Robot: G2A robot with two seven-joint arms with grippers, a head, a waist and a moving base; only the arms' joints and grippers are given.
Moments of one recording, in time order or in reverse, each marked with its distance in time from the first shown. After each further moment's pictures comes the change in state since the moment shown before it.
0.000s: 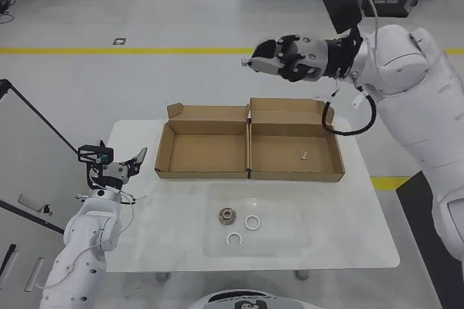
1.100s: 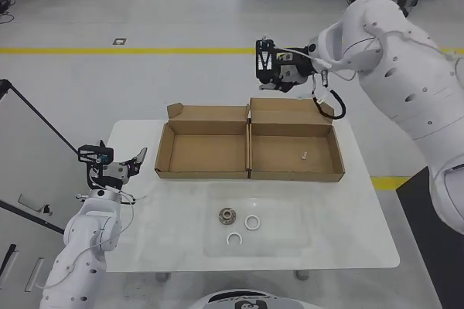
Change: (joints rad) left arm 0.000 0.000 0.000 0.000 0.000 0.000 0.000; right arm 0.261 -0.096 -0.307 0.213 -0.712 0.000 0.149
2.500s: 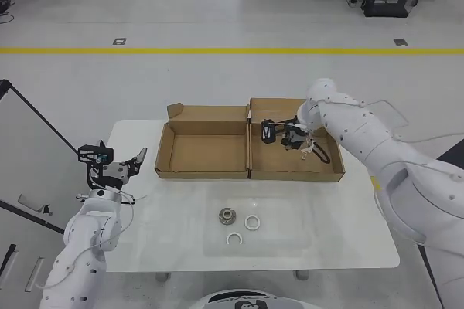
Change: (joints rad) left arm 0.000 0.000 0.000 0.000 0.000 0.000 0.000; right arm -0.145 -0.183 -0.332 0.468 -0.202 0.000 -0.026
